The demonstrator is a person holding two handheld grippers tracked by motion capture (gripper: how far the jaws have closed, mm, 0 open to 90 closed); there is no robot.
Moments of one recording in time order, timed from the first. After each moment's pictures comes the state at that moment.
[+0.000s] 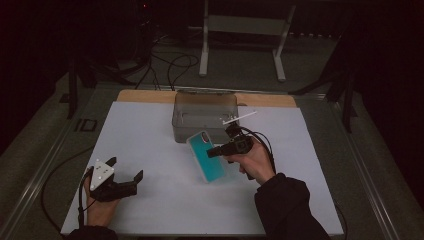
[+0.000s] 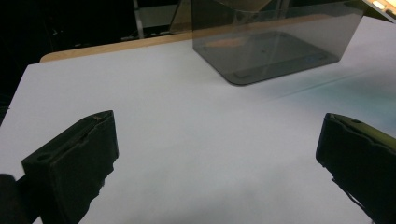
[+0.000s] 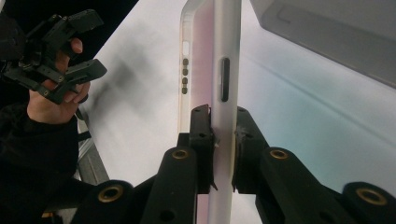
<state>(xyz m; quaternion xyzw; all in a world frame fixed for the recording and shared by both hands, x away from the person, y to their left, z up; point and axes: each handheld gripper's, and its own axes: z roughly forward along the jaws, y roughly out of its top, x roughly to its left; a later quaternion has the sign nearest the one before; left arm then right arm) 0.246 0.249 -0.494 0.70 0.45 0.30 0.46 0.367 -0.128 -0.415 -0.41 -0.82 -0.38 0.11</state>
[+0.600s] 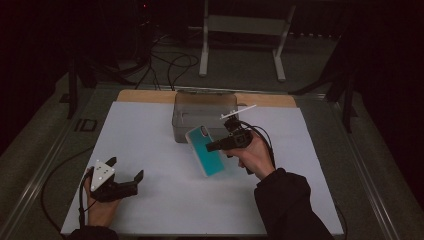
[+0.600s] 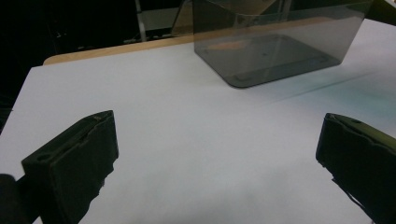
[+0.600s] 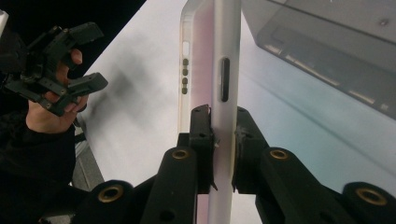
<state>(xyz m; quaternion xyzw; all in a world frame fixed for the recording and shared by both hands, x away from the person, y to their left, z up) 0.245 0.247 -0.494 0.70 0.45 0.31 0.46 0.373 -0.123 -0.398 -0.40 -0.83 -0.38 0.09</state>
